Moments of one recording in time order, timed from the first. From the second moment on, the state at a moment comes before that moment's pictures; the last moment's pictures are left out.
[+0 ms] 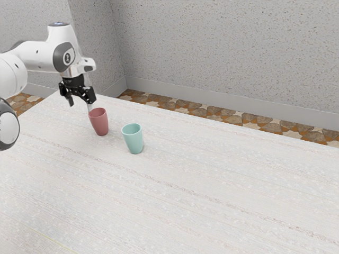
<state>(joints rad) 0.39 0.71 -0.07 -1.10 0.11 1.83 0.25</state>
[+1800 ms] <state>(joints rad) 0.46 0.93 -0.13 -0.95 0.10 2.12 0.27</state>
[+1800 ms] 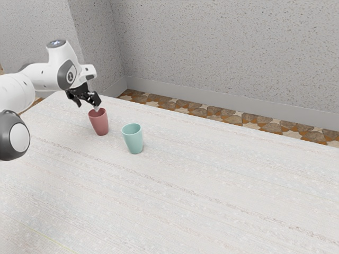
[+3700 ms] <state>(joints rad) 0.49 0.98 -0.15 -0.95 0.08 2.18 0.27</state>
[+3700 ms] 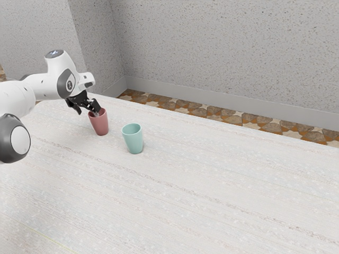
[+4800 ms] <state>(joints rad) 0.48 0.97 -0.14 -0.96 0.03 2.18 0.26</state>
